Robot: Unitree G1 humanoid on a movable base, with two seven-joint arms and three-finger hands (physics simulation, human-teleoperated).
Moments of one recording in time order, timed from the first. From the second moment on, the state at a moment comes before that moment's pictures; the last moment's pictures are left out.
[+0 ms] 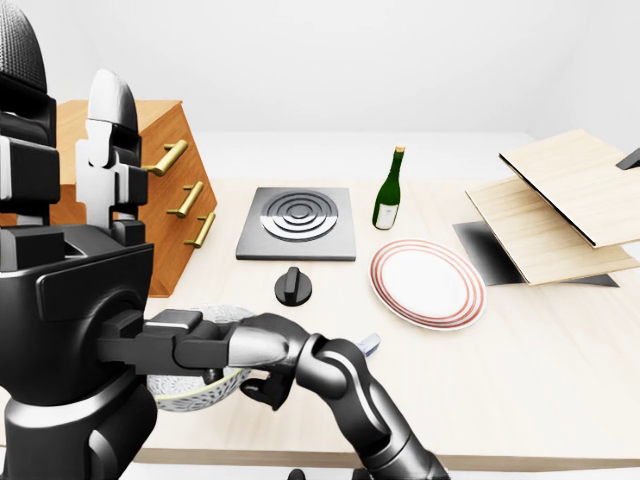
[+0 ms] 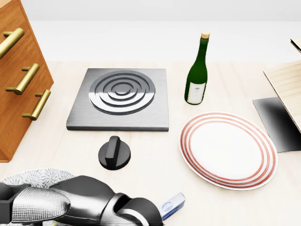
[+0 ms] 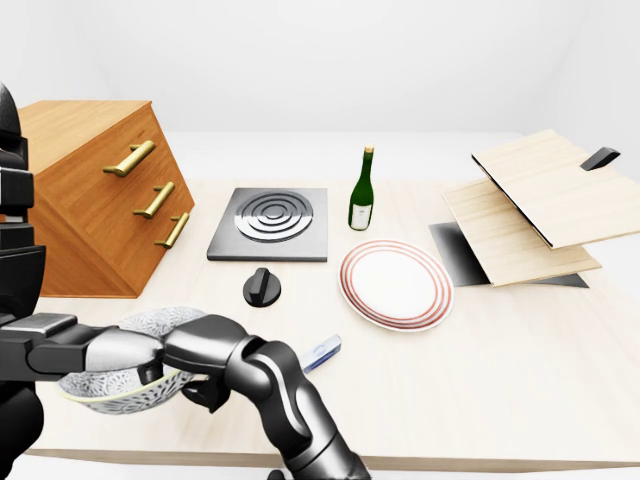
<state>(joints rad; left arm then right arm) -0.08 0.75 0.02 -1.05 -0.47 0.09 0.52 -0.17 0.23 0.57 -0.06 -0.90 -0.09 0.68</state>
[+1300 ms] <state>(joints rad) -0.08 0.65 0.02 -1.05 -0.40 0.09 0.48 -0.54 -0.23 -0.03 -0.15 -0.23 -0.09 0.70</state>
